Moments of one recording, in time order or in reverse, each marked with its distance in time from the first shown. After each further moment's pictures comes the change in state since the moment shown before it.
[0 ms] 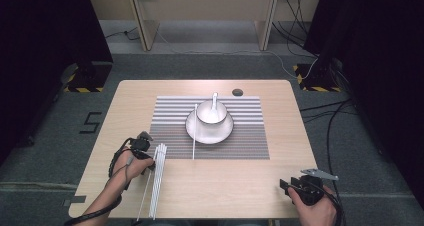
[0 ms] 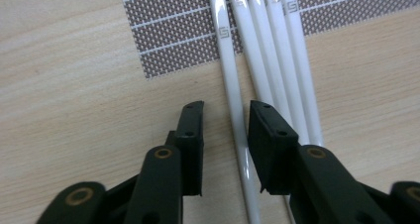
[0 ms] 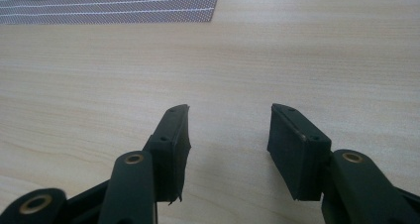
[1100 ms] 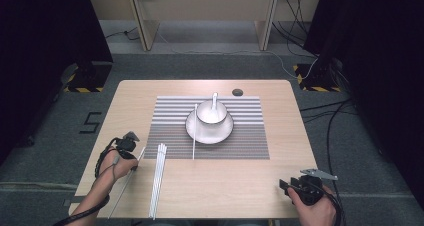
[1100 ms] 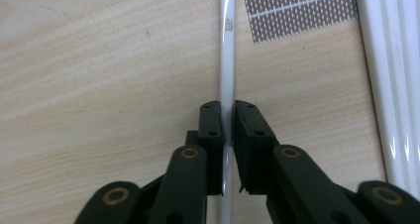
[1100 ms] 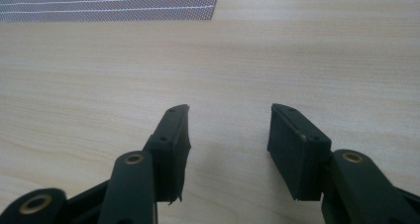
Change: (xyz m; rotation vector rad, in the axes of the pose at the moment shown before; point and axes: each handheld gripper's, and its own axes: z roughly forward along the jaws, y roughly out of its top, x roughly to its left) left arm 0.040 -0.013 -0.006 0.039 0.063 -0.017; right arm 0.000 0.000 0.001 0.004 -0.001 -0.001
